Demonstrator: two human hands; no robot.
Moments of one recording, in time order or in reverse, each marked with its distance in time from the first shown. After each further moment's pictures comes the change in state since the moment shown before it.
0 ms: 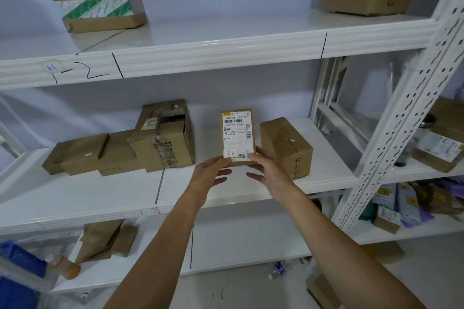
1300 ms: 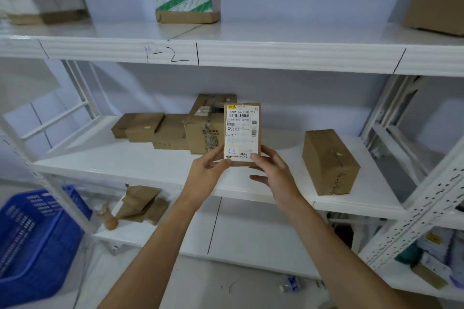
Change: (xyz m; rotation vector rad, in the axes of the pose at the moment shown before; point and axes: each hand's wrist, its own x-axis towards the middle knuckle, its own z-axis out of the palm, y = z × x) left_hand -0.108 0.024 -0.064 0.197 0.270 0.309; right_hand -0.052 -0.003 0.088 -0.140 -0.167 -0.141
